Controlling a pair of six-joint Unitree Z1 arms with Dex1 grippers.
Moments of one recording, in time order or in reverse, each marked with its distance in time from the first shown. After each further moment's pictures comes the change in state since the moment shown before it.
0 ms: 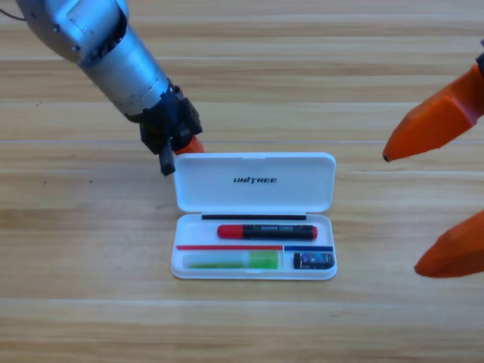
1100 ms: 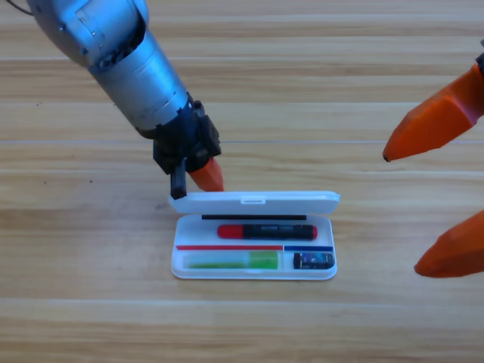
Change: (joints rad) arm 0 -0.125 -0.059 0.000 0.098 0.010 -0.027; arm 1 0.000 0.000 0.000 0.000 0.000 0.000
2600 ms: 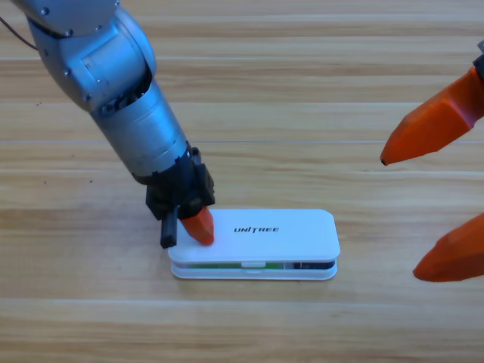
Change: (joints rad) arm 0 -0.059 0.000 0.119 -0.015 0.007 -0.026; arm 1 0.000 0.004 0.000 0.000 0.013 0.000
